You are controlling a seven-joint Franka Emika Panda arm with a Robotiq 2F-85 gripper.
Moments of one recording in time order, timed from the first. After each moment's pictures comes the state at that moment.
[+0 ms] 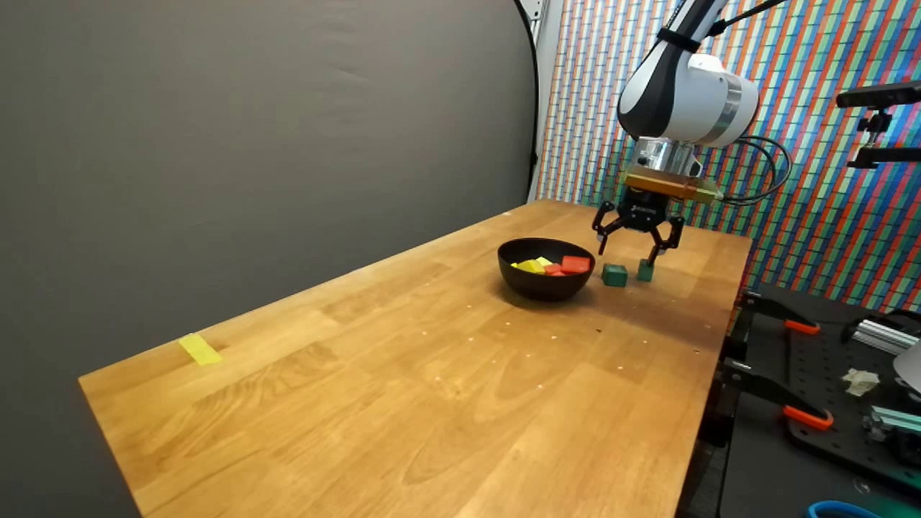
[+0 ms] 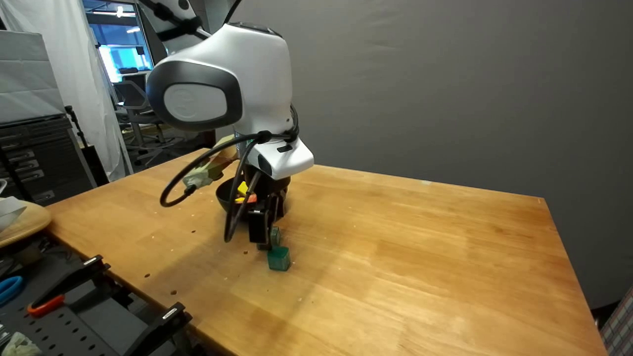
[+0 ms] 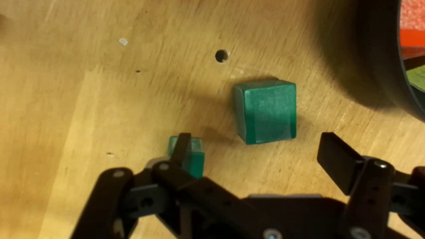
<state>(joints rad) -0.11 0.27 -0.09 -2.58 0.63 2.84 0.33</state>
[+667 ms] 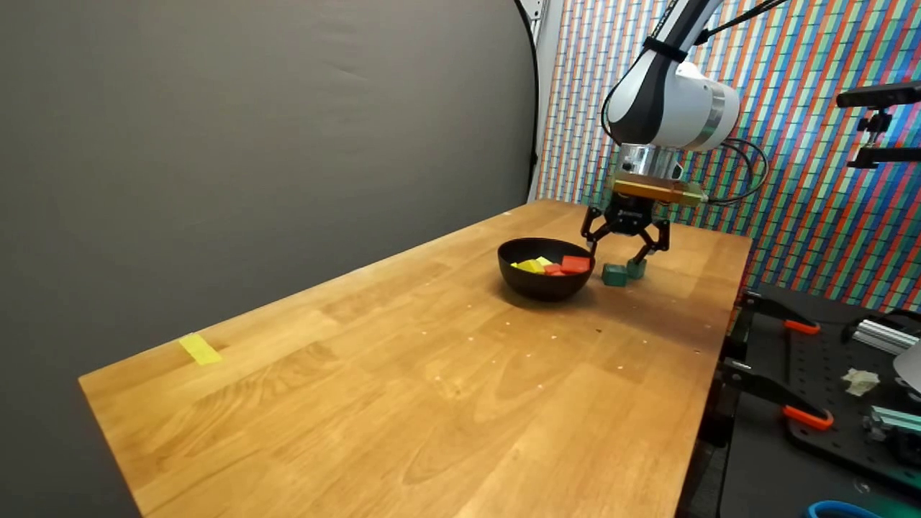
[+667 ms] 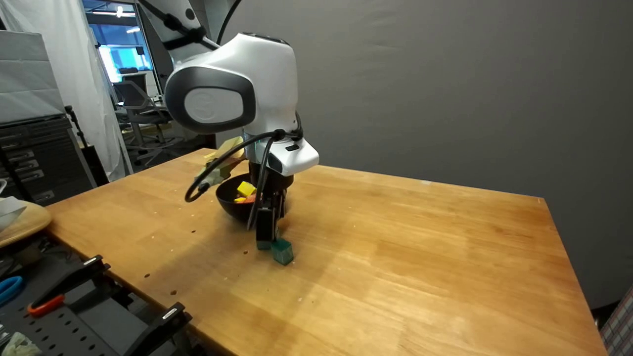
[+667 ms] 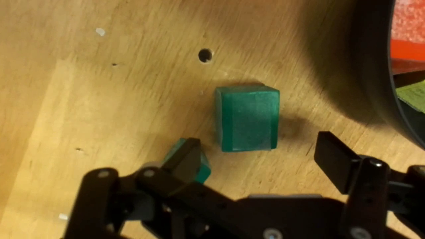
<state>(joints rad) -0.10 0.33 -0.08 -2.51 0.53 2.80 0.37</state>
